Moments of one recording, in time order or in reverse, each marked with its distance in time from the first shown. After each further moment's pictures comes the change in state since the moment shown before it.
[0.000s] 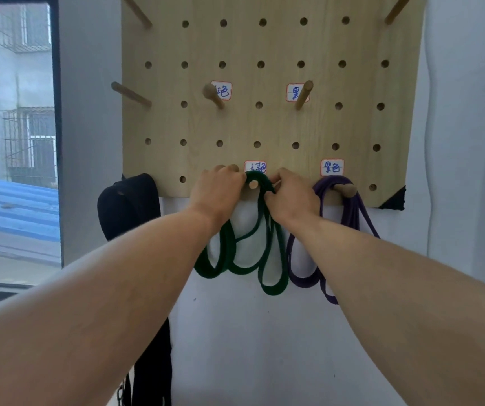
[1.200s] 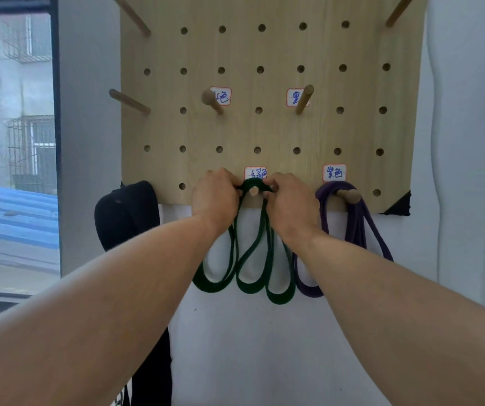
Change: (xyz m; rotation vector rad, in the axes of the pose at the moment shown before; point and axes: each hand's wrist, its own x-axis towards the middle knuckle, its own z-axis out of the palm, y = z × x) left_hand 0.006 -0.003 0.013 -0.574 -0.039 -0.384; right_hand -0.005 -0.003 0.005 -0.065 0.082 -0.118
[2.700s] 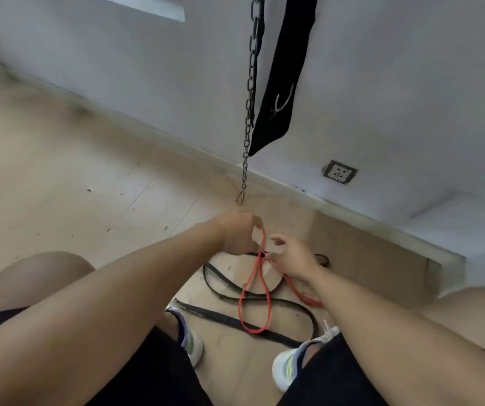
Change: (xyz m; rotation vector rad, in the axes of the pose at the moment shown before) left_hand -0.540 -0.188 0.033 0.142 -1.425 -0.525; right_hand -0.606 0.055 0.211 0.160 -1.420 0.514
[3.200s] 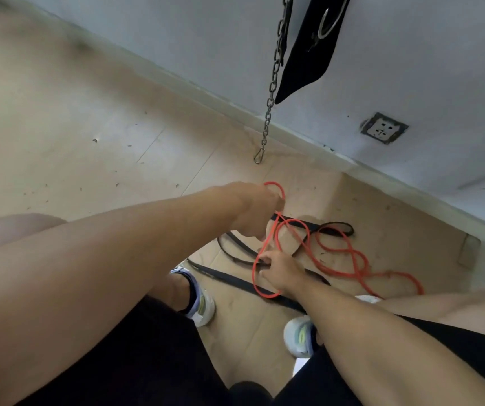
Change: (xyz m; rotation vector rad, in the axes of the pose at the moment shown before) left_hand -0.014 0.001 -0.002 0.163 -0.208 0.035; right_hand -0.002 0.047 0.125 -0.182 -0.313 0.023
